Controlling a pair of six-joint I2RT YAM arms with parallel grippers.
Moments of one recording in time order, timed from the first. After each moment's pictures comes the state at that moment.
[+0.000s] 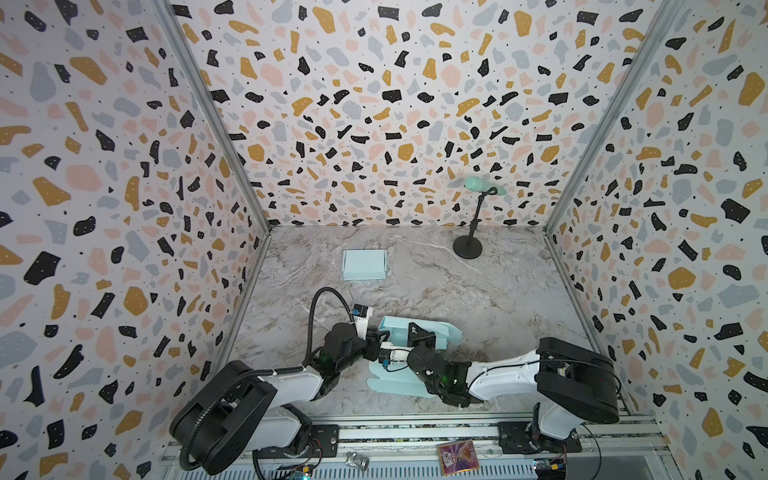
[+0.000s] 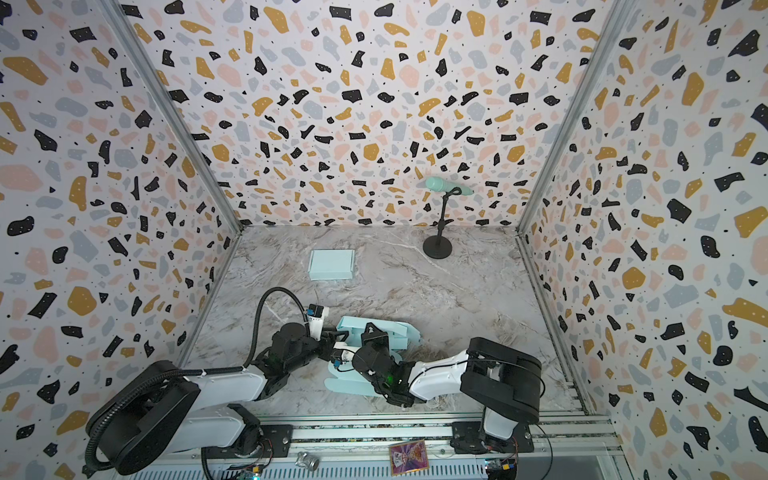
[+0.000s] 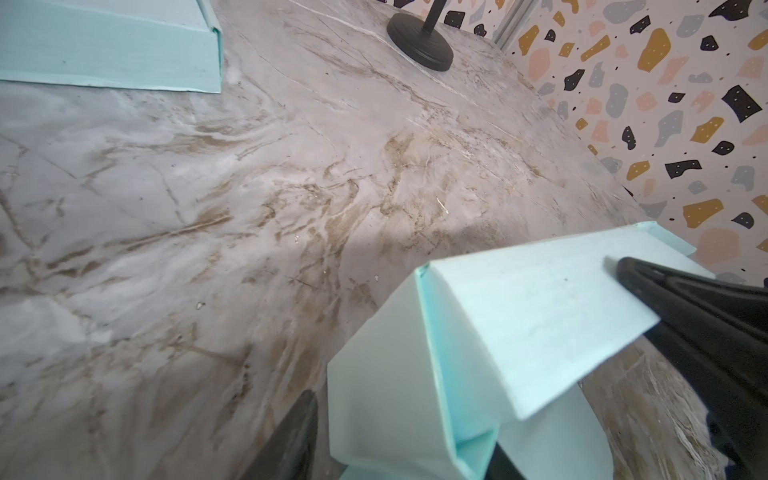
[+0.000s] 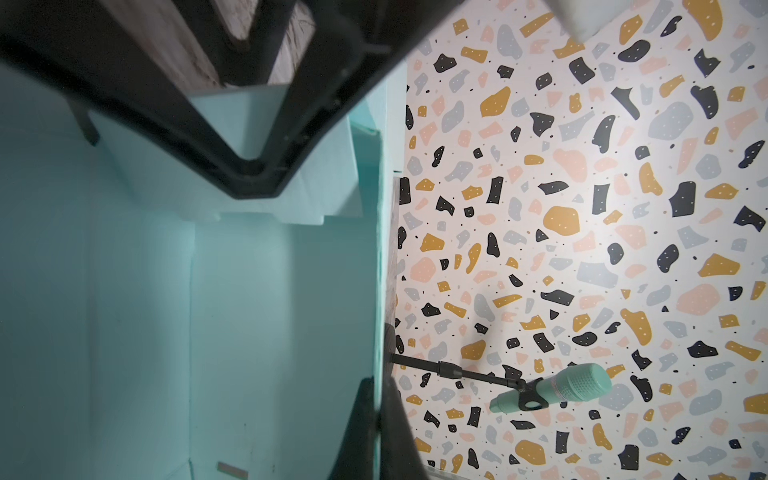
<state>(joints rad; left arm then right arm) -0.57 1.30 0.21 0.63 0.15 -0.38 1.26 1.65 0.65 0.55 0.87 -1.11</state>
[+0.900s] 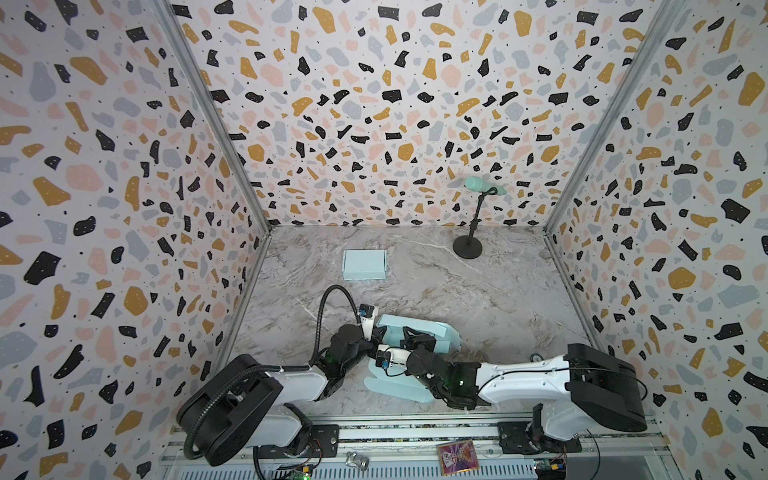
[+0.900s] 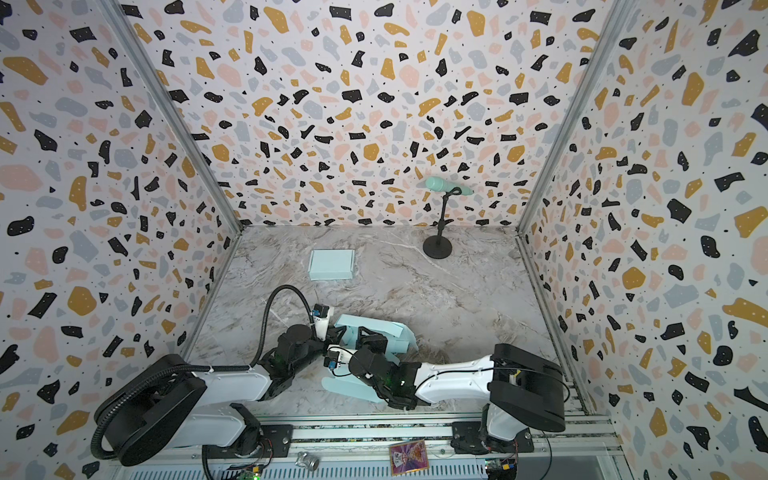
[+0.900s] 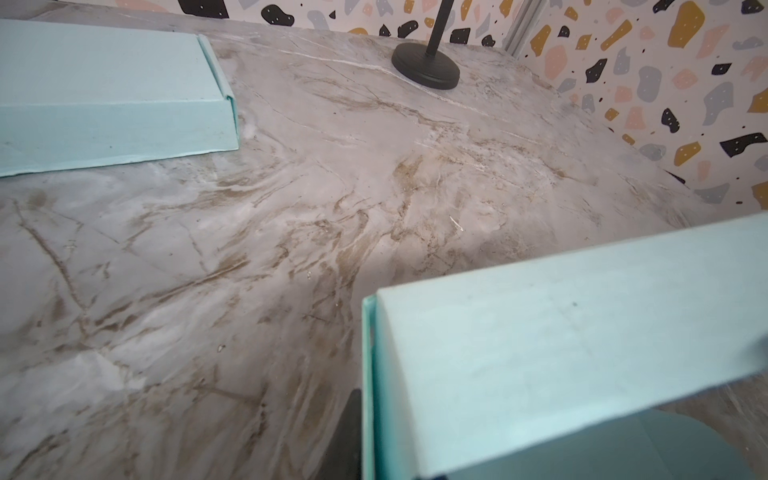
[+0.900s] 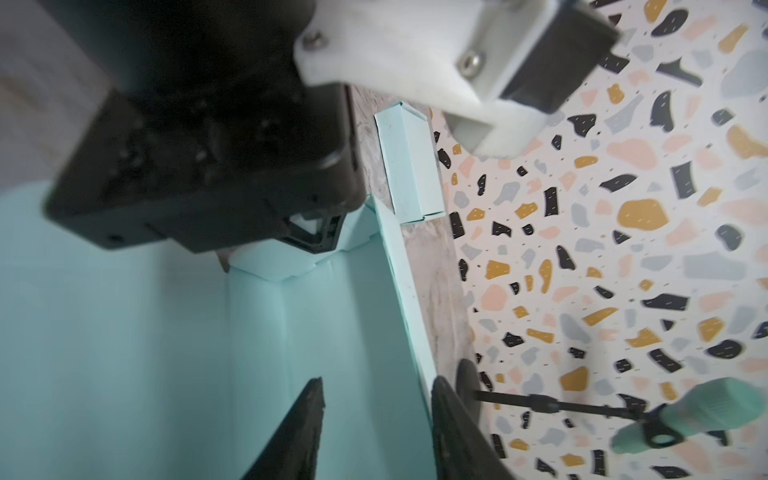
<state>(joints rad) -0.66 1.34 0.22 0.70 -0.01 -0.28 1.31 1.48 0.71 0.25 0.68 -0.66</state>
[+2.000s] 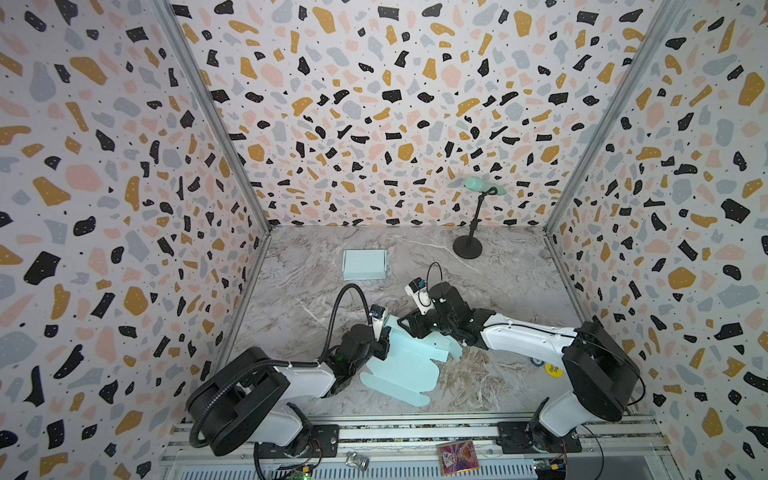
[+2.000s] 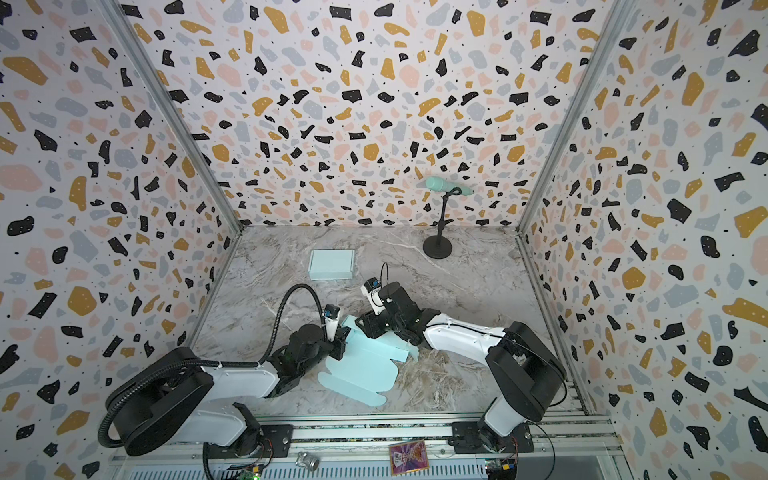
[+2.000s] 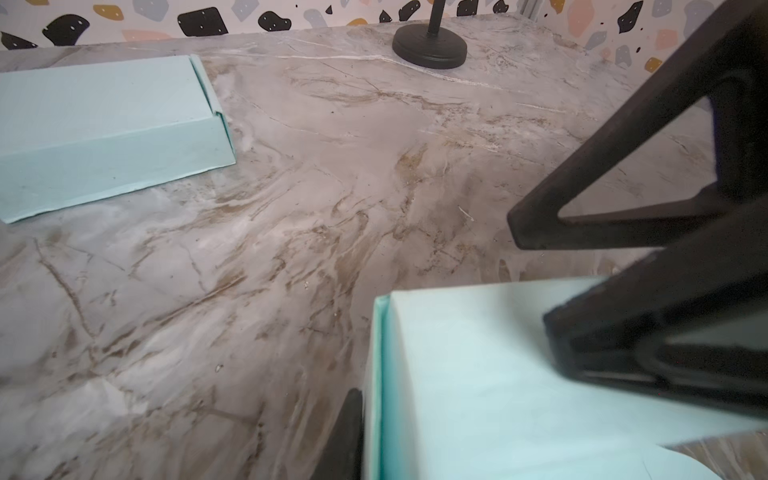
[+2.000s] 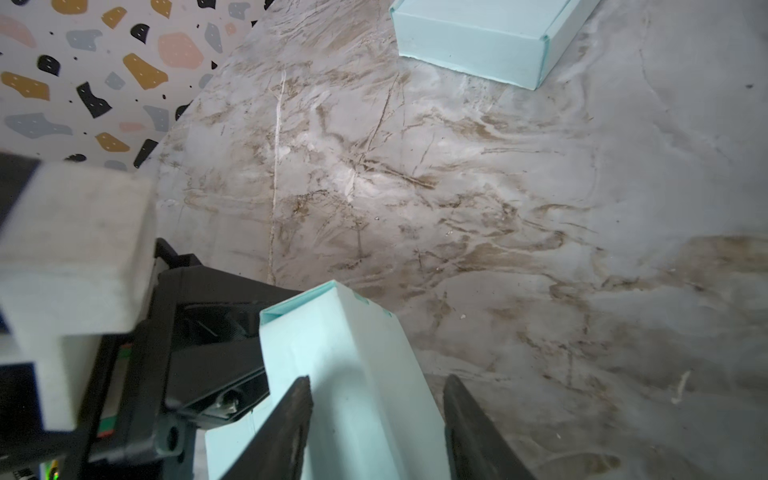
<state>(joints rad) -0.75 1.41 0.30 0.65 -0.14 -0.21 0.82 1.57 0.89 0.03 -0.25 0.32</state>
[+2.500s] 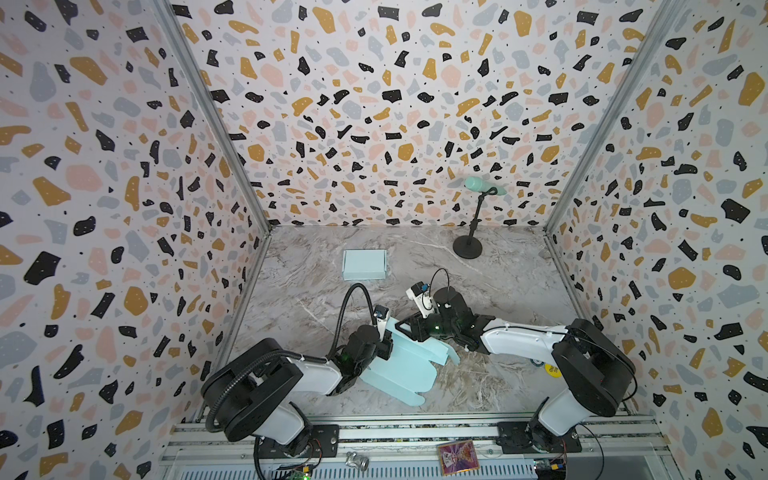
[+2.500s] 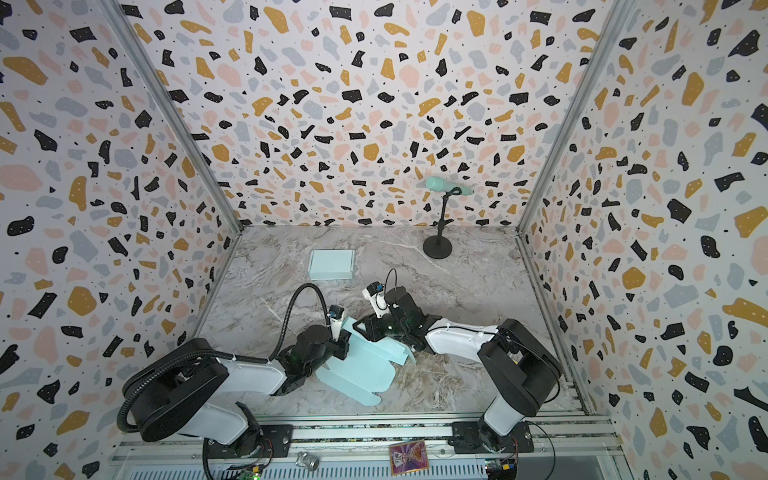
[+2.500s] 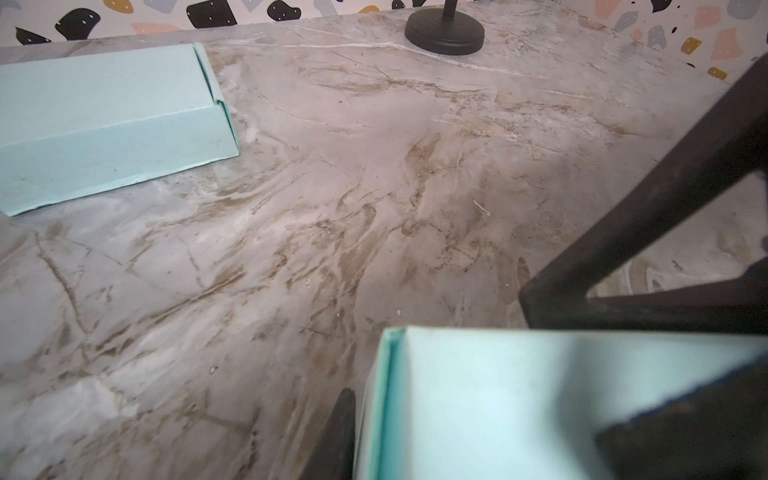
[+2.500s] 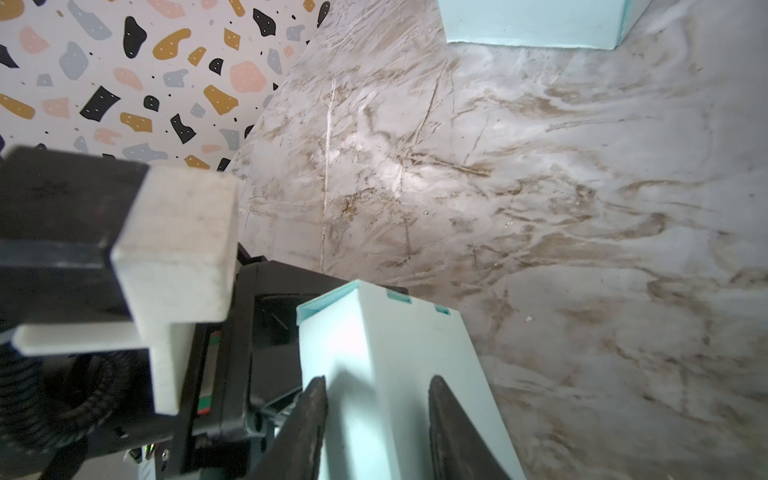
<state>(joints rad) -0.78 1.48 0.31 0.69 -0.21 -0.20 0.80 1.60 0.78 0.25 -0.41 0.44</state>
